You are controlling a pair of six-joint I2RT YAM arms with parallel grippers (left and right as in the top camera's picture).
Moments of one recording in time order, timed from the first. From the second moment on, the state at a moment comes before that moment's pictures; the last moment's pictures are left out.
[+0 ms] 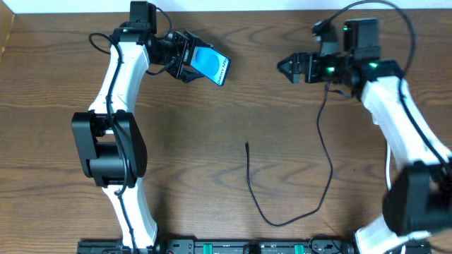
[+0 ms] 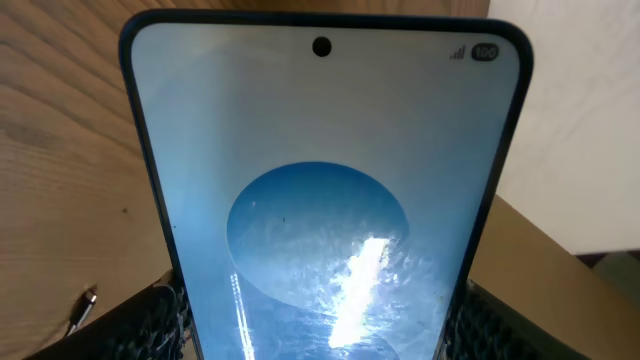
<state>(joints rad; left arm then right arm) -0.02 2.13 1.84 -0.87 0.82 -1.09 0.12 1.79 1.41 -0.49 -0.62 0.20</state>
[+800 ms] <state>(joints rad) -0.19 2.13 1.84 -0.87 0.48 -1.40 0.23 2.00 1.41 -0.20 -0.95 0.40</state>
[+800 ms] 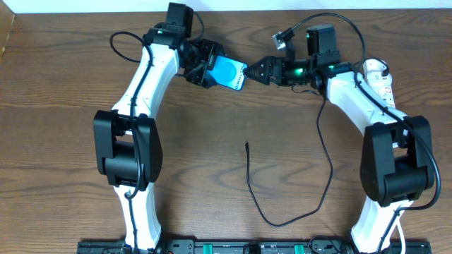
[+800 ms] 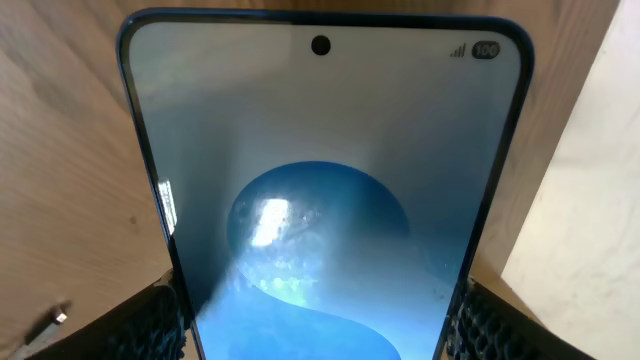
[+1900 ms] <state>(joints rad) -0.26 2.13 1.84 -0.88 0.62 -1.67 0.32 2.00 1.41 -0.18 -0.78 0.42</state>
